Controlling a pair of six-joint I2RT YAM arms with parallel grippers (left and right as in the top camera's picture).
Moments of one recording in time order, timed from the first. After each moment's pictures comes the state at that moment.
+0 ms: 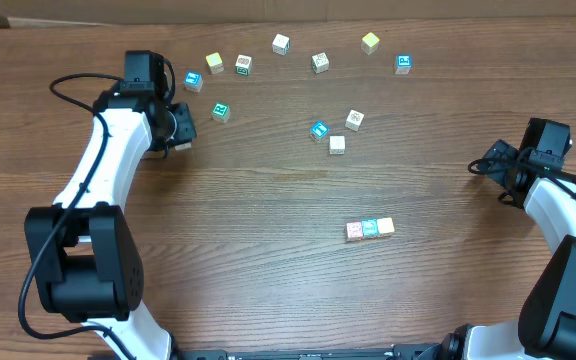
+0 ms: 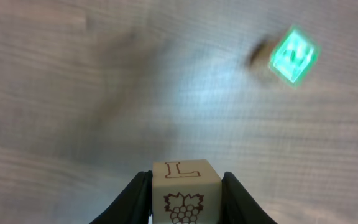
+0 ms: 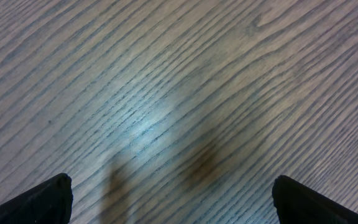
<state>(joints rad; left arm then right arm) -0.02 1.88 1.45 -0.81 0.00 -0.29 -0.34 1.64 0.91 -0.30 0.22 0.33</state>
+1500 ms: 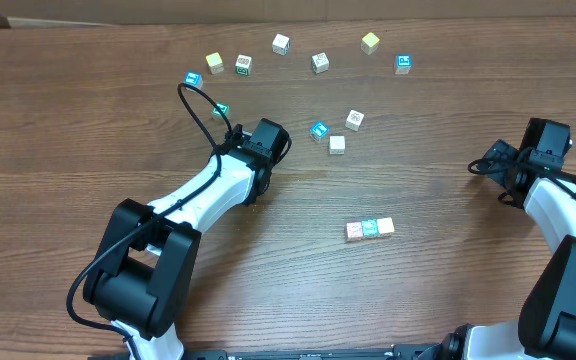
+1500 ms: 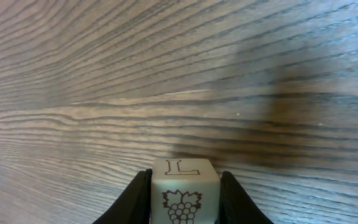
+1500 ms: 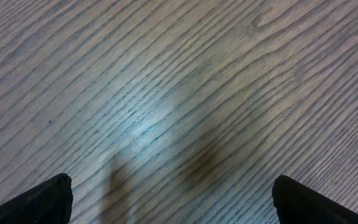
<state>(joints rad) -0.48 1.88 1.17 -0.72 -0.56 -0.28 -0.34 1.64 0.91 -0.30 0.22 0.33</state>
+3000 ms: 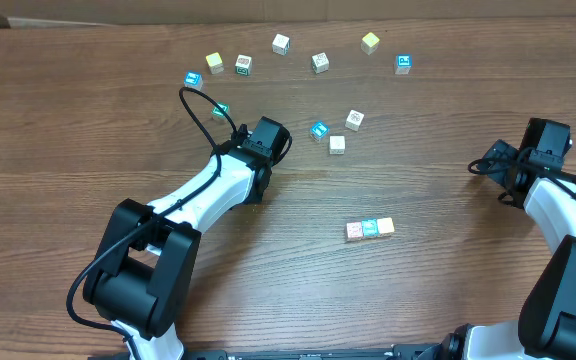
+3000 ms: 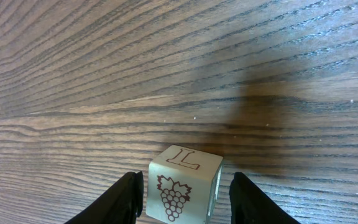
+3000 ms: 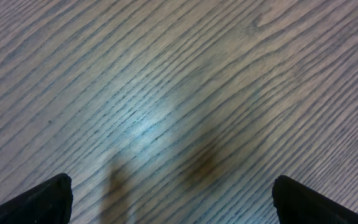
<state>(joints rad) -0.48 1.88 1.17 -0.69 -0.46 -0.26 -0.34 1.64 0.91 -0.30 0.22 0.33</state>
